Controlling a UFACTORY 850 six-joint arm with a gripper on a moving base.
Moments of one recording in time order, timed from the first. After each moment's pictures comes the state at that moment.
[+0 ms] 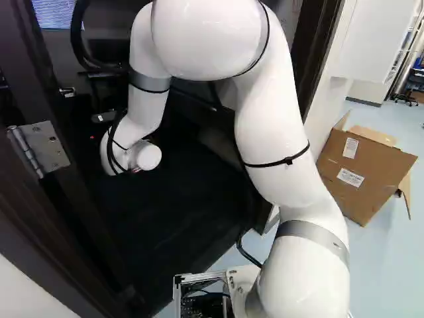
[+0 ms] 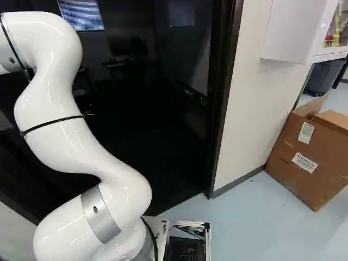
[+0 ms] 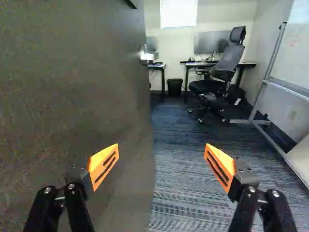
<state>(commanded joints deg) 47.4 -30.5 -54.2 7.7 57.9 0.0</state>
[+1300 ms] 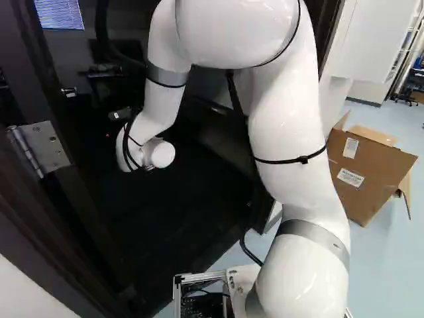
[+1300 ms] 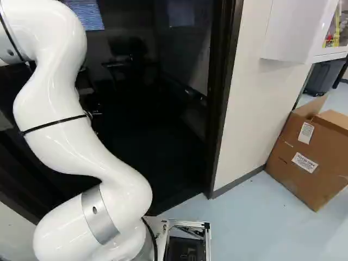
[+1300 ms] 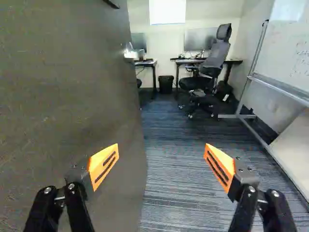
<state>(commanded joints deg) 43.1 -24.9 -47.5 7.3 57.5 0.0</state>
